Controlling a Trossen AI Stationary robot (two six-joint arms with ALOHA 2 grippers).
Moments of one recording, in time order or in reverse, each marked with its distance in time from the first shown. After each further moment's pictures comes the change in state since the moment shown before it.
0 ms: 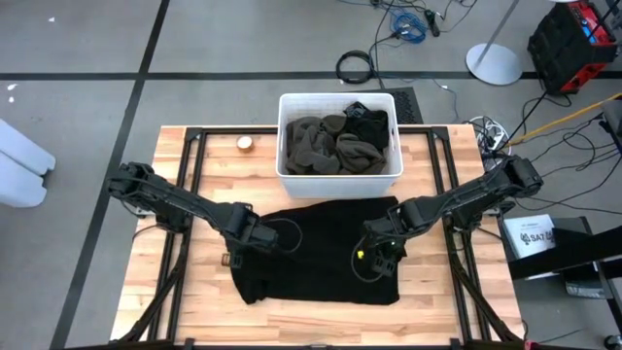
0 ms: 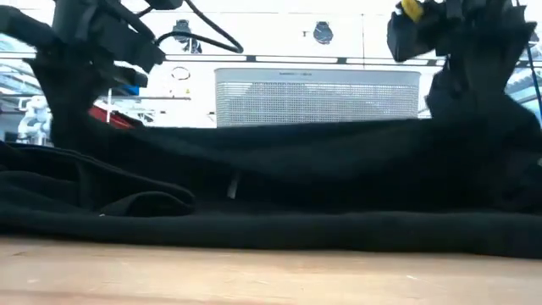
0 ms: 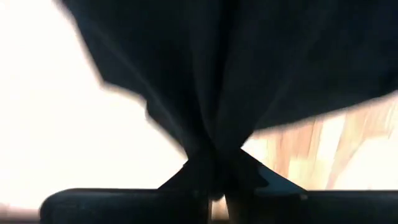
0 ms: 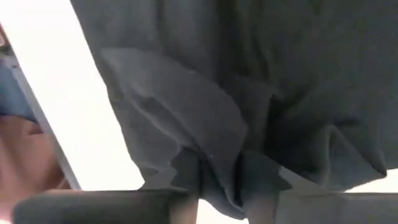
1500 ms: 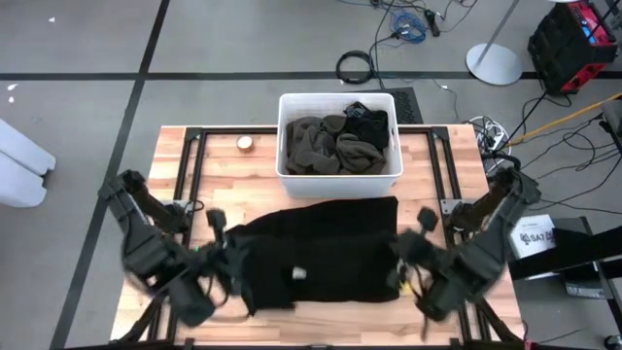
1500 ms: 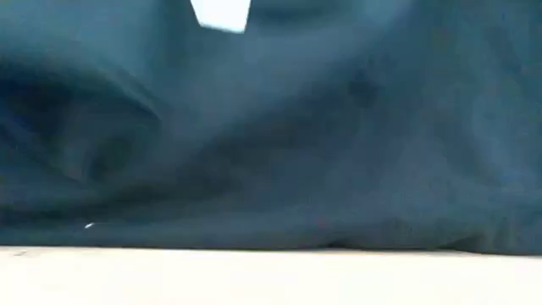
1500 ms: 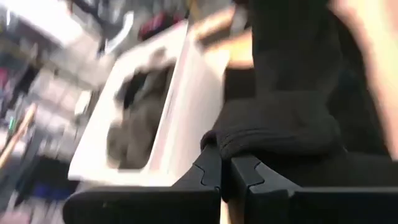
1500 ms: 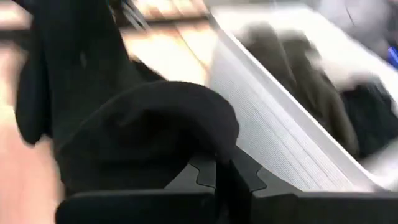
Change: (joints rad) left arm -0.545 0.018 0.710 -0.164 -1.022 -0.317; right arm 0.545 0.112 0.633 -0.622 1.213 0.487
